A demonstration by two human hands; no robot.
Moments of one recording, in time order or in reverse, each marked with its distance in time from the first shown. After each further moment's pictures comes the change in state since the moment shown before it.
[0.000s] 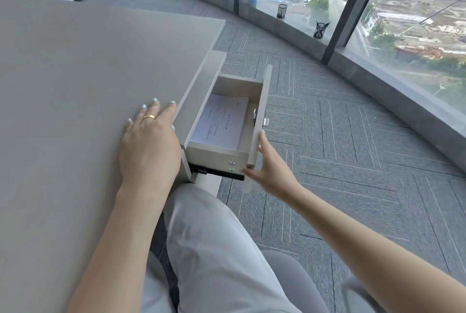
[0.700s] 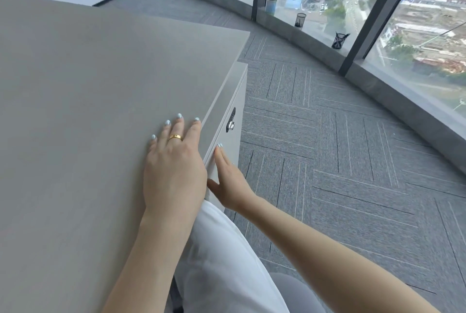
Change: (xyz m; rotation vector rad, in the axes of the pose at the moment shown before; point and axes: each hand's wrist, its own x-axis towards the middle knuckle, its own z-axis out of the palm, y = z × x) left_hand -0.002 0.006 0.001 0.011 -0.013 -0.004; right_hand 0.049 -0.057 0.080 -0.117 -0.185 -0.215
